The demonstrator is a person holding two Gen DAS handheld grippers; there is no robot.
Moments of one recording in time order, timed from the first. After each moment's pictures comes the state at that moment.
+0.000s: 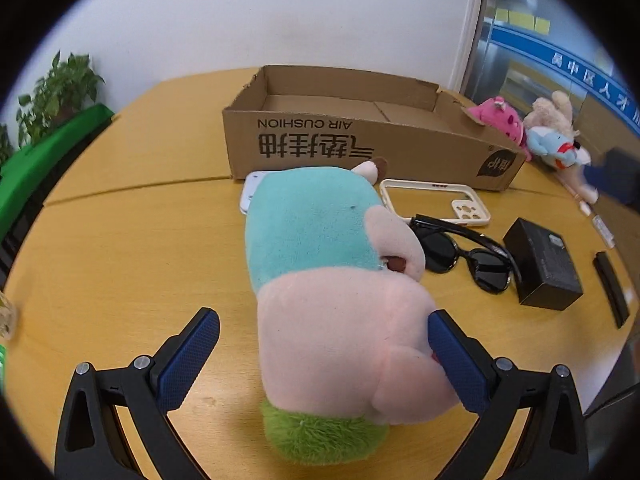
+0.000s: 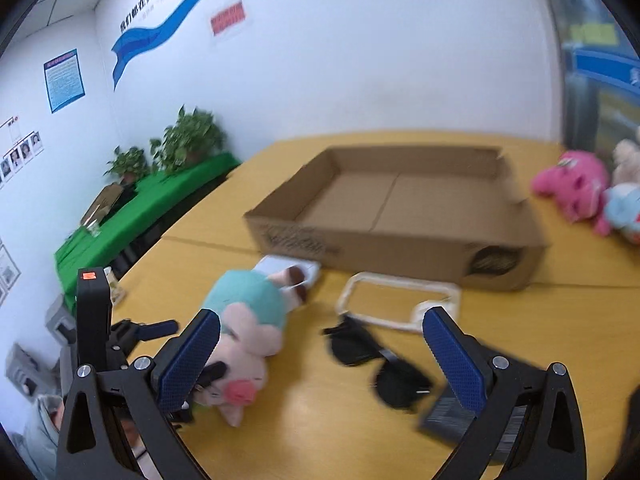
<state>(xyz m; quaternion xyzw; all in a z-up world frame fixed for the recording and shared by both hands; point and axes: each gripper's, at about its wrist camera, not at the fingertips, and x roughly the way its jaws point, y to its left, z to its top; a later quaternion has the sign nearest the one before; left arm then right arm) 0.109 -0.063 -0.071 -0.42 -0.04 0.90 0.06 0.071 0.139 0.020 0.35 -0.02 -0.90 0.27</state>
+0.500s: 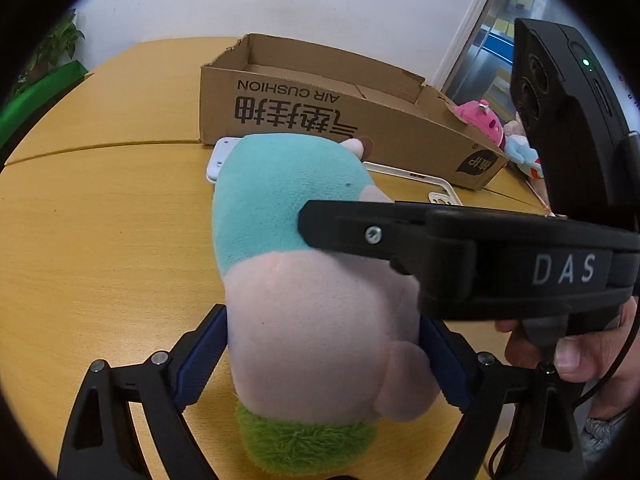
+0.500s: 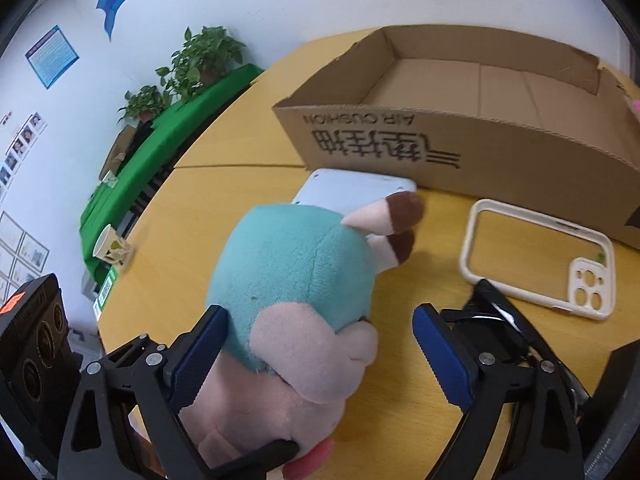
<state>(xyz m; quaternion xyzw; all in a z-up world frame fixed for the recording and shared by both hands) 0.097 -0.070 -0.088 -0.45 -0.10 0.88 0.12 -0.001 0.031 -0.074 0.50 -0.03 -0.80 0.33</state>
